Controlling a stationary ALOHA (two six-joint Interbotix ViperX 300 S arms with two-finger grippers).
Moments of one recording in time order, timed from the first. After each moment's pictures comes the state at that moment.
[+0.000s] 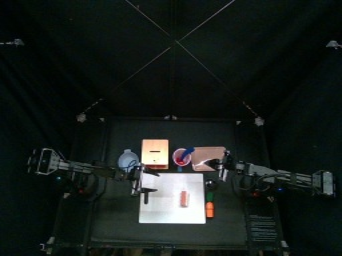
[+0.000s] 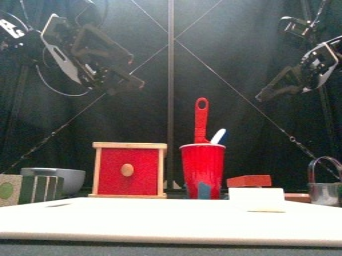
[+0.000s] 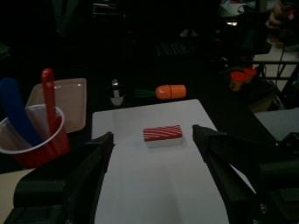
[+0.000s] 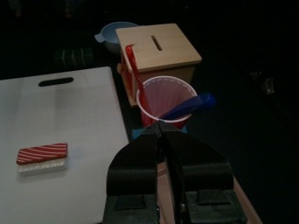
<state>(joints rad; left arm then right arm) 0.04 -0.33 1.02 0.33 -0.53 -0.23 -0.27 -0.89 1.18 -0.10 0.00 0.01</state>
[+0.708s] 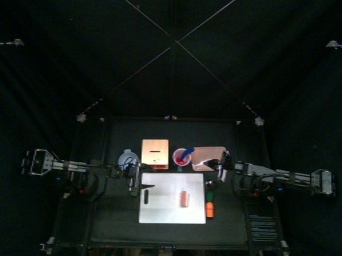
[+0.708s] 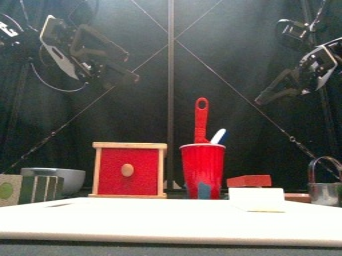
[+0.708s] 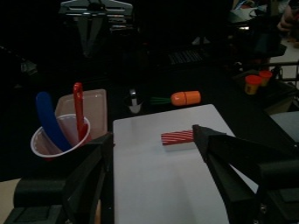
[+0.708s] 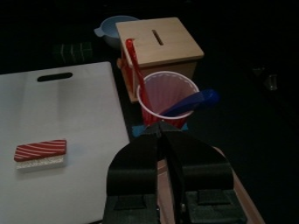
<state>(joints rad) 0.07 -0.40 1.04 0.32 -0.52 -0.15 -0.28 -0.87 1.18 -0.10 0.00 0.01</state>
